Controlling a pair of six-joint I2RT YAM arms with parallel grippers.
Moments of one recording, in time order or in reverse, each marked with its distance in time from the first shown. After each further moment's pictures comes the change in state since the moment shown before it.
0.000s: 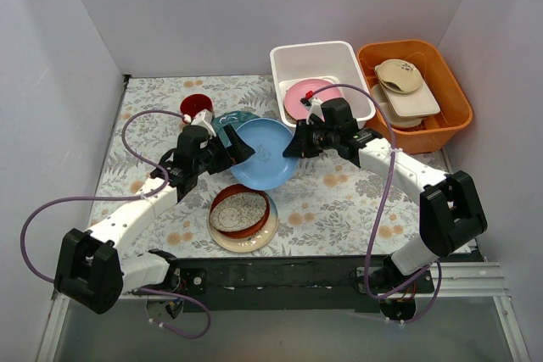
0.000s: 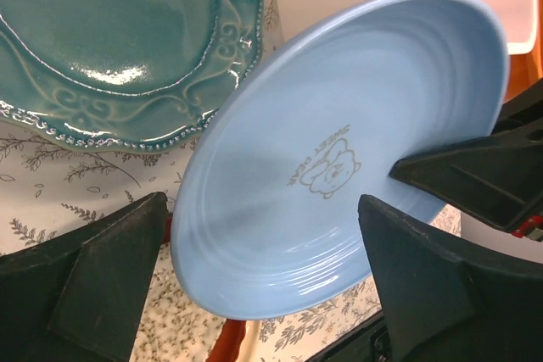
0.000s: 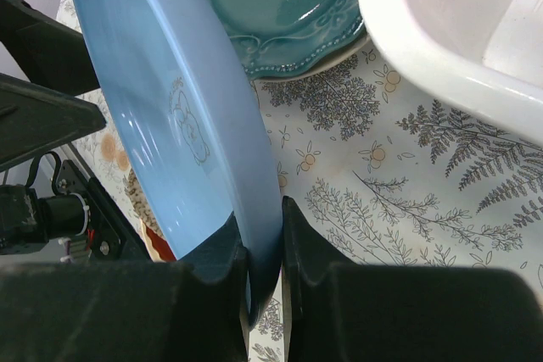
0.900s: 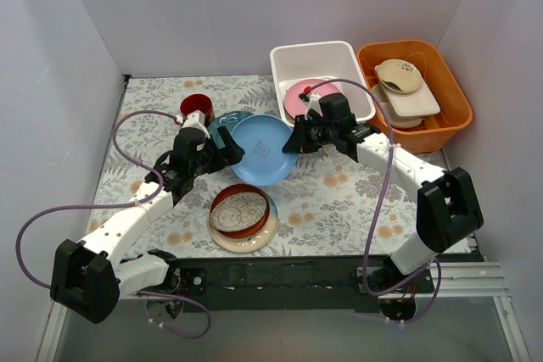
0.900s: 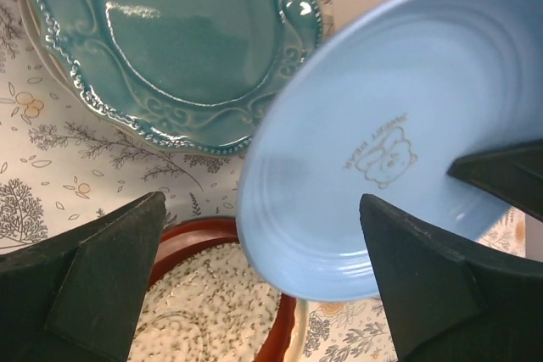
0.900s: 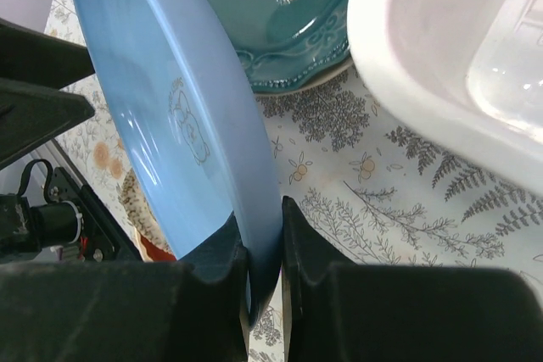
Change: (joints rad) left arm 0.000 -0.060 0.000 -0.088 -0.160 0.076; right arm 0.000 0.024 0.050 -0.041 0.018 -0.019
